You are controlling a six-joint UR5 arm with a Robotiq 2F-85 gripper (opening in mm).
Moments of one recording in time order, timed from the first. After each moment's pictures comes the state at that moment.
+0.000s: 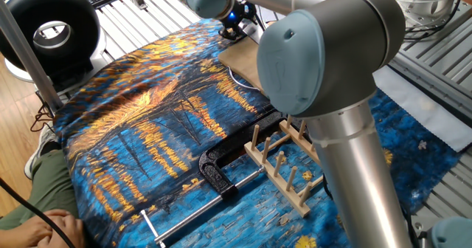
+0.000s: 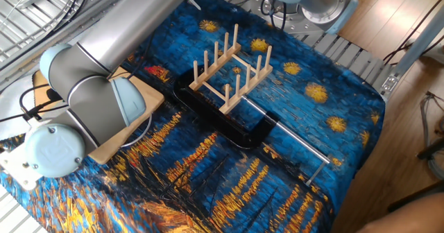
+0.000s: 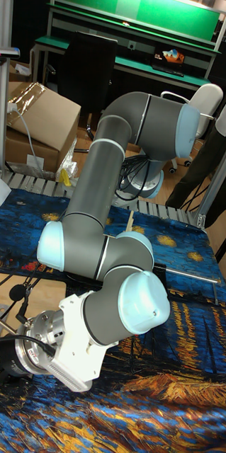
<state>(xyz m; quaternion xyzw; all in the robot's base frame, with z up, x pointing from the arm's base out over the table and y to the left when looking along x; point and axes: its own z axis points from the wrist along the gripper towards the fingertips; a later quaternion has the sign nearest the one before) 0.759 -0.206 0.008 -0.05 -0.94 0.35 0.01</state>
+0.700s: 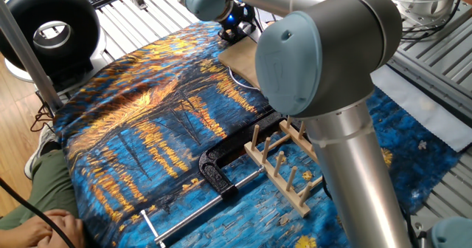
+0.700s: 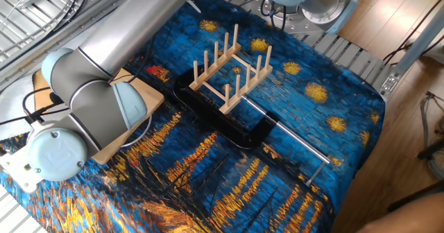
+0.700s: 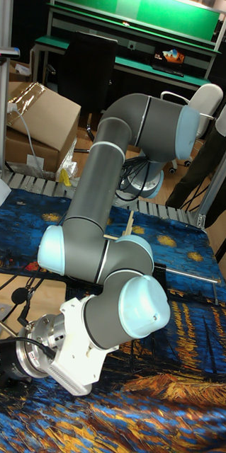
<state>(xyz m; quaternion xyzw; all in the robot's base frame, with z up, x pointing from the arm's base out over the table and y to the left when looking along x) 0.763 -0.203 0.001 -0.06 -0.94 0.34 0.00</state>
